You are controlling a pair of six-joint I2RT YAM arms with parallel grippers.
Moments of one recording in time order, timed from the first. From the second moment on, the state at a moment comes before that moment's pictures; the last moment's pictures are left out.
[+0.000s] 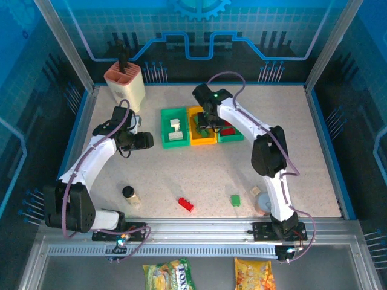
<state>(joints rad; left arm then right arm) -0.09 1.36 1.04 -0.77 0.16 -0.28 0.58 2.15 2.02 -1.15 0.11 0.49</state>
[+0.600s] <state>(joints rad) -0.44 1.36 1.09 -0.93 0.06 -0.51 0.56 1.71 1.48 -1.08 0.06 0.46</state>
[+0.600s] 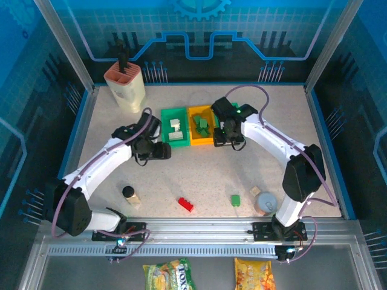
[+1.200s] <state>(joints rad) -0.97 1.37 1.00 -1.08 -0.12 -1.19 0.42 1.59 1.27 -0.98 -0.04 0.35</state>
